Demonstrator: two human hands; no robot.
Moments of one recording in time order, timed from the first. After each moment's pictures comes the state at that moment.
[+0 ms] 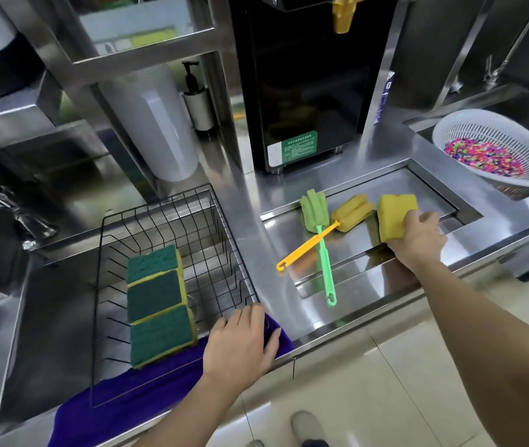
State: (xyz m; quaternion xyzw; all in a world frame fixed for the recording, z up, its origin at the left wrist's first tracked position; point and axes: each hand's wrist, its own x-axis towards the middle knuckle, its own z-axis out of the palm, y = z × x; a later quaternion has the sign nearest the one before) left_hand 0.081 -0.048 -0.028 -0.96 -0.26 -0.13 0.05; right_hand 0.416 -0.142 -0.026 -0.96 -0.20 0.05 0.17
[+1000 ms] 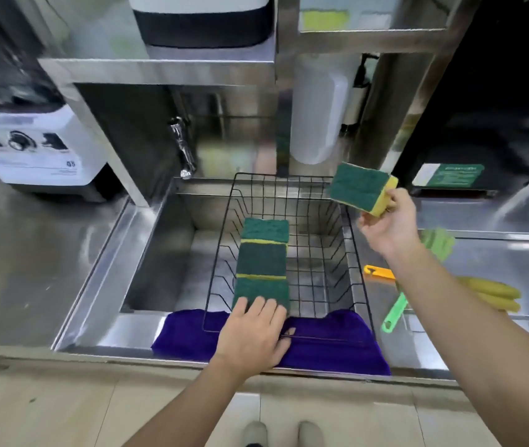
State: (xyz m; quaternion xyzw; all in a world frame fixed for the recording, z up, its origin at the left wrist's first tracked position) left_hand -0.028 -0.010 -0.038 -0.93 -0.33 -0.14 0.11; right_hand 0.238 0.061 0.050 -0.49 -0.05 0.52 0.69
